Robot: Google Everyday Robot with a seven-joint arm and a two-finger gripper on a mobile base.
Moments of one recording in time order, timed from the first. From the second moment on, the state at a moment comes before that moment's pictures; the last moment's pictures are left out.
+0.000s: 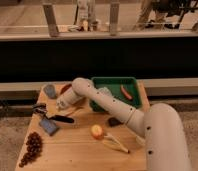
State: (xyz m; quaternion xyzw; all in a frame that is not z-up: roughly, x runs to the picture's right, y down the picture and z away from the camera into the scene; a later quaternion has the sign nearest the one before) arm -0.256 0.118 0.805 0.29 -0.49 -0.75 0.33
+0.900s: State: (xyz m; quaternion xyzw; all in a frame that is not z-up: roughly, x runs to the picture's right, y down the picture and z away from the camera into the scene) arm -0.248 0.126 0.814 0.28 -0.48 -0.76 0.34
